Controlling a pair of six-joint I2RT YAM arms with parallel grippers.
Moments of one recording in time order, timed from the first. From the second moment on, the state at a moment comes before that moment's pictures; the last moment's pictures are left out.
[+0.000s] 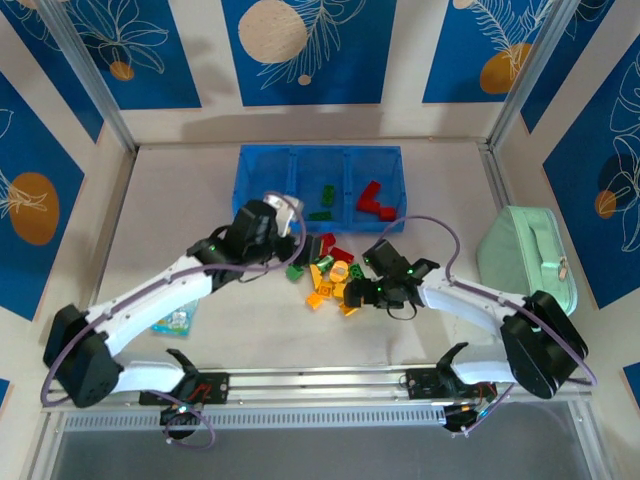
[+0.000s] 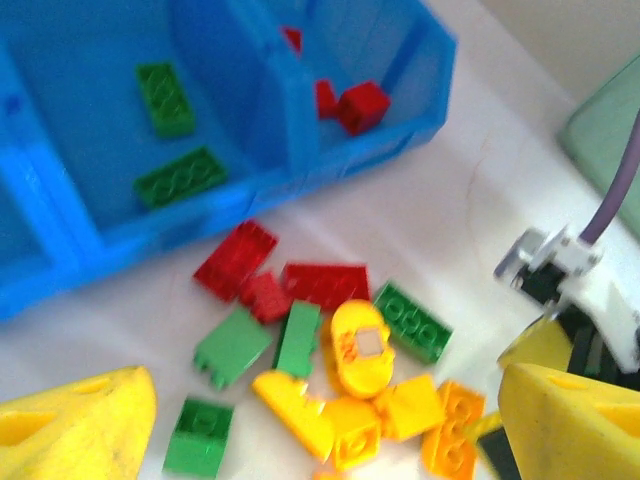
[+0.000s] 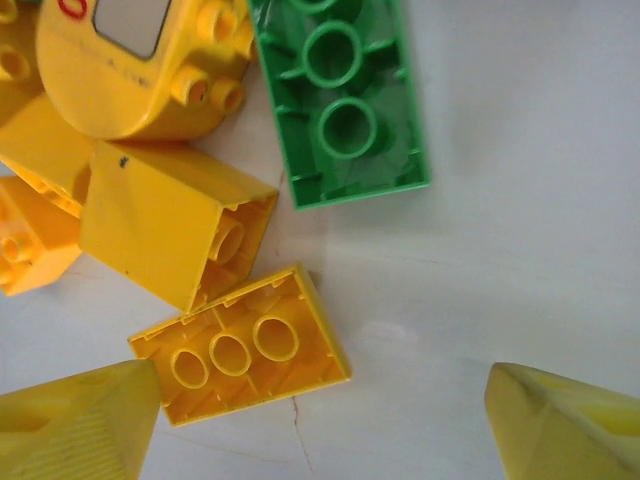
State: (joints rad) left arm -0.75 1.23 0.93 -0.31 0.05 -0.32; right arm 0.69 1.30 0.65 -0.54 -0.12 0.63
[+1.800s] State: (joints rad) left arm -0.75 0.81 0.50 -0.40 -0.13 -0.45; right arm 0.81 1.58 1.34 -0.78 0.03 0.65
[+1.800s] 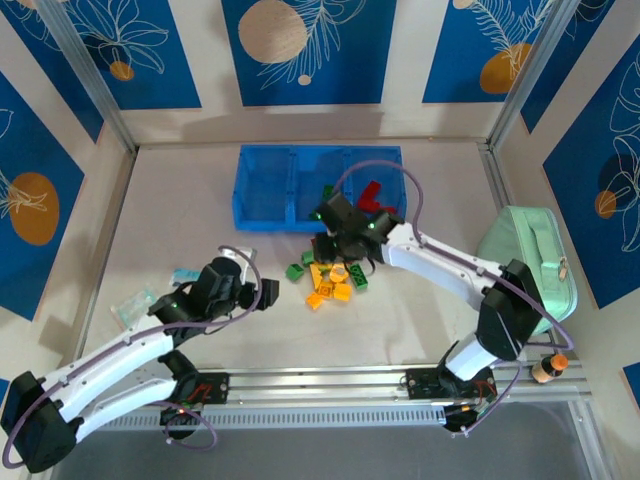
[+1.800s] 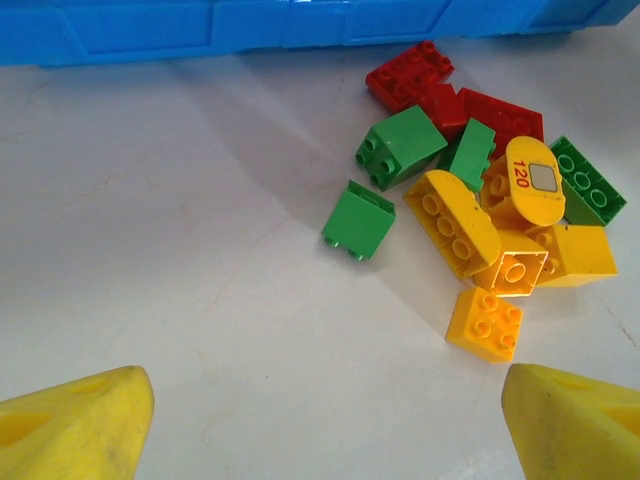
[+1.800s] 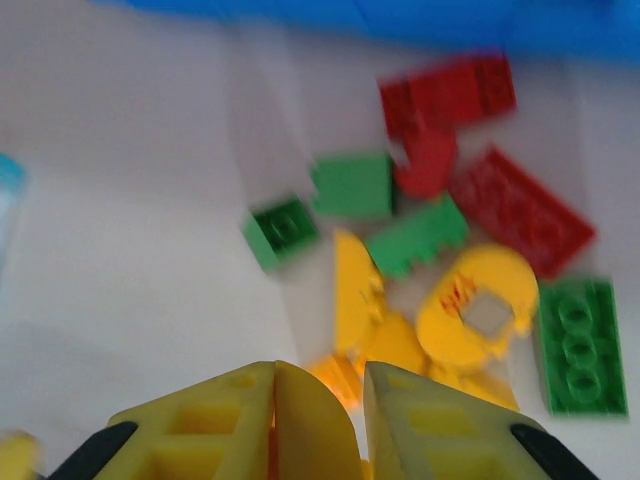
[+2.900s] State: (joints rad) left arm -0.76 0.62 0.35 -0.45 -0.06 -0.60; right arm 0.69 2.54 2.63 -0.92 -0.16 0.51
